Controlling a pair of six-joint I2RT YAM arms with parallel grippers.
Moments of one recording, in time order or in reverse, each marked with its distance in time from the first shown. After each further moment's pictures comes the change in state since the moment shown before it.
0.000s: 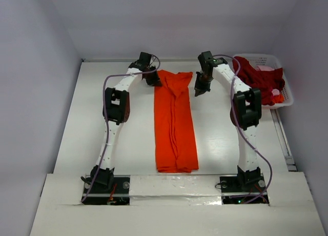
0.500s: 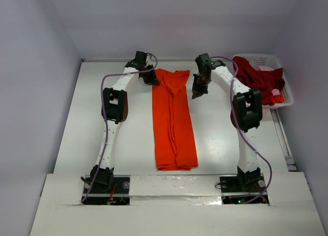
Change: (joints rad) left arm 0.047 0.041 0.064 -0.009 0.067 0.060; right arm 0.035 -0.049 -0.076 0.041 -0.030 0.000
